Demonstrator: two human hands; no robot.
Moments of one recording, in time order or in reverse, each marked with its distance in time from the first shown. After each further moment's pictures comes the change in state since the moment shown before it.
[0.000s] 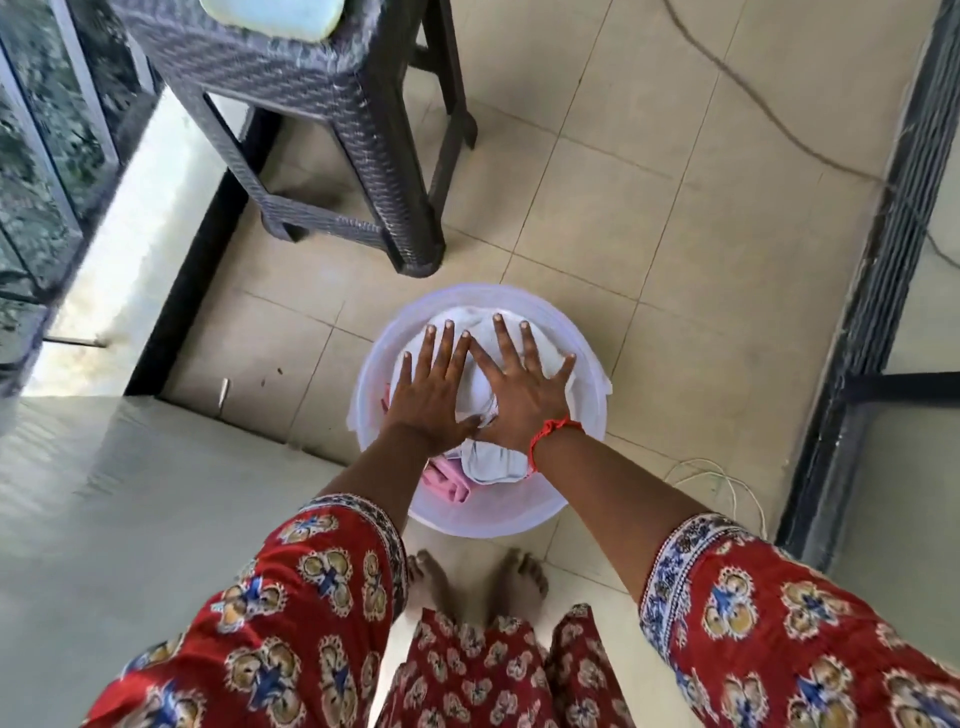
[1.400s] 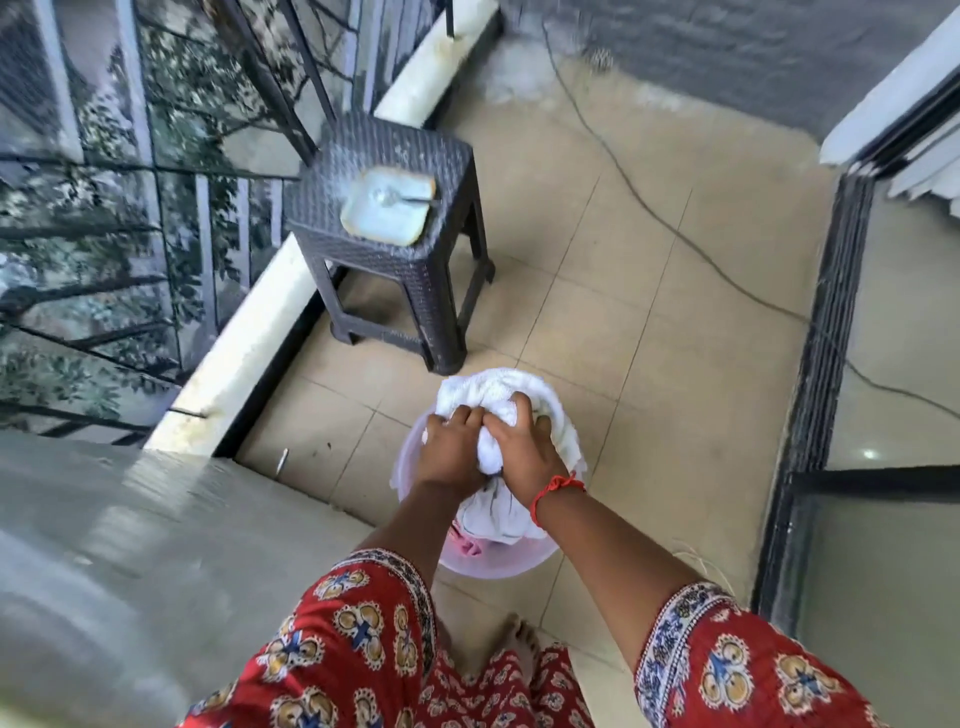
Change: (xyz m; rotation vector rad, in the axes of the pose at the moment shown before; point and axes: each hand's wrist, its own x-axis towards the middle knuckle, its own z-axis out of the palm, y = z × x) left_hand -0.078 0.051 -0.153 0.010 0.142 -0.036; right_hand -0.092 -0.046 -0.168 0.453 0.098 0.103
